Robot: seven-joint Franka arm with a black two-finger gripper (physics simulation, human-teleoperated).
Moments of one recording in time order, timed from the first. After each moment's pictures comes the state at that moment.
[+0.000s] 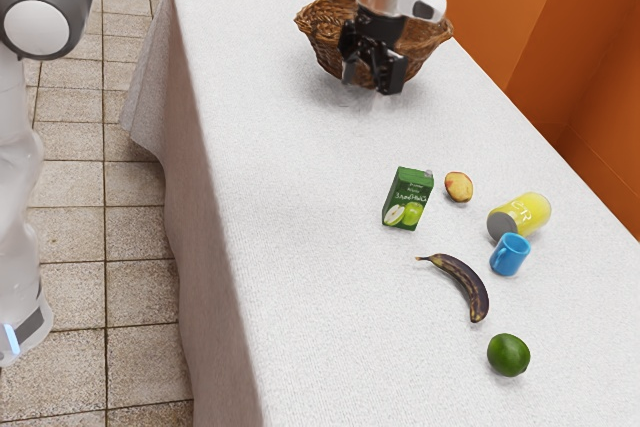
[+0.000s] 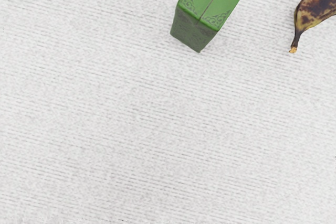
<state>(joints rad) -0.19 0.01 0.19 -1.43 -0.03 1.47 -0.28</state>
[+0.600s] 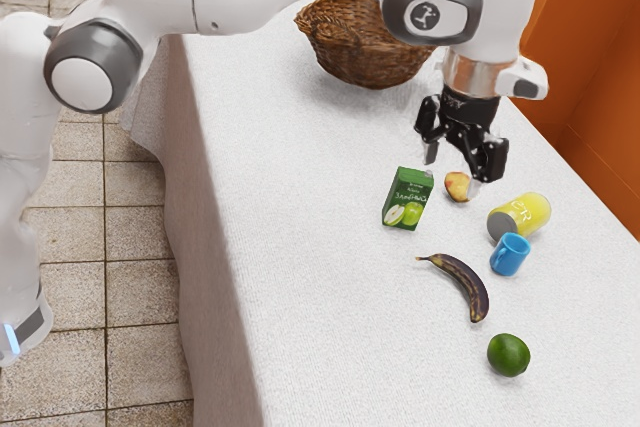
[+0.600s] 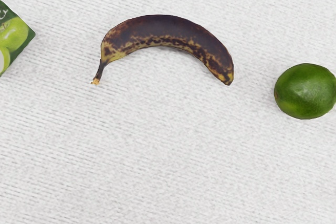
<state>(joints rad) -0.37 0.33 0.05 -1.07 -0.03 1.56 -0.61</state>
